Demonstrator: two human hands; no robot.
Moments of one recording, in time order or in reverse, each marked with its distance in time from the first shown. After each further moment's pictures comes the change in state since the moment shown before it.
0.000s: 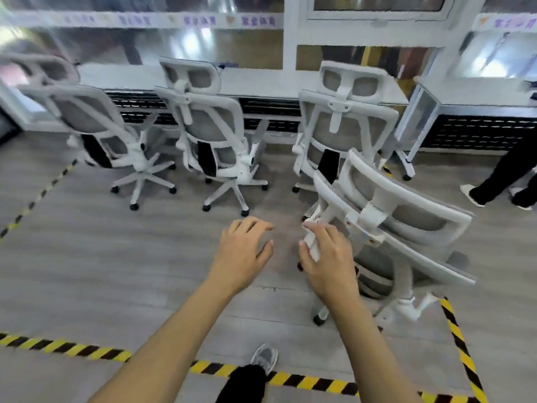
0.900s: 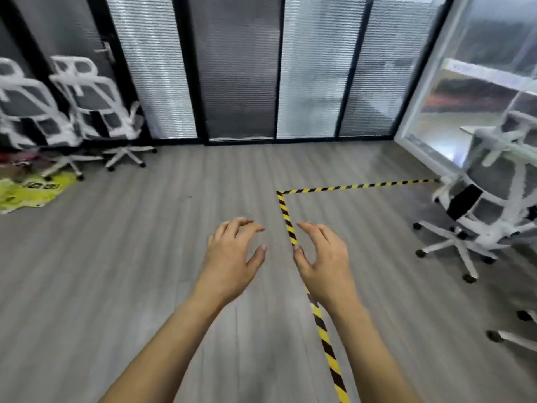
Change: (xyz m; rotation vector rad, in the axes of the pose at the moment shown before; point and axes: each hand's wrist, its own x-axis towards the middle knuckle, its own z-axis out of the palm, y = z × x) left_hand -0.631 -0.268 -0.380 0.412 0.679 -1.140; right_hand -0.306 -0.645 0.301 0.580 -0.714 -1.006
